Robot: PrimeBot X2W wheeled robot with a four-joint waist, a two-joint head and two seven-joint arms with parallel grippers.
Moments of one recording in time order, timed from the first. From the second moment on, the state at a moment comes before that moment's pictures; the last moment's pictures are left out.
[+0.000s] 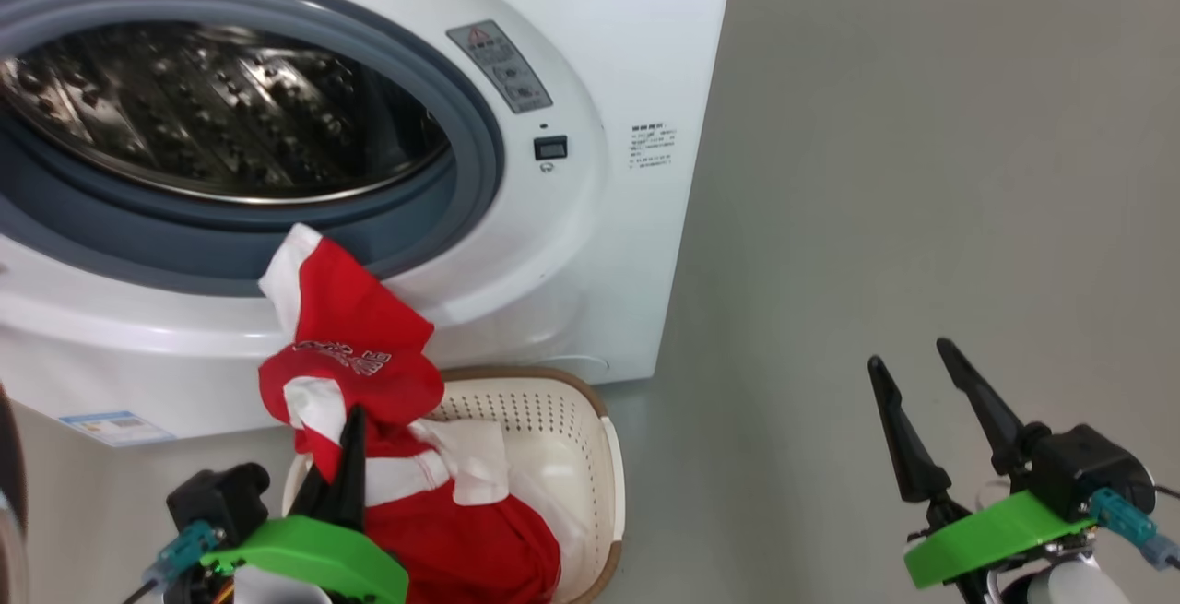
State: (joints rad) left arm -0.14 0.05 -0.09 0.27 -0.47 0.00 -0.10; right arm -0.05 -0.11 0.06 0.19 0.28 0.13 -0.26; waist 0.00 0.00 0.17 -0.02
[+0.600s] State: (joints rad) left arm -0.47 0.04 -0.16 0.85 -0.57 -0.06 -0.16; right arm -0.16 -0.12 0.07 0.17 0.28 0.13 -0.26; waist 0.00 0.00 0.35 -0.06
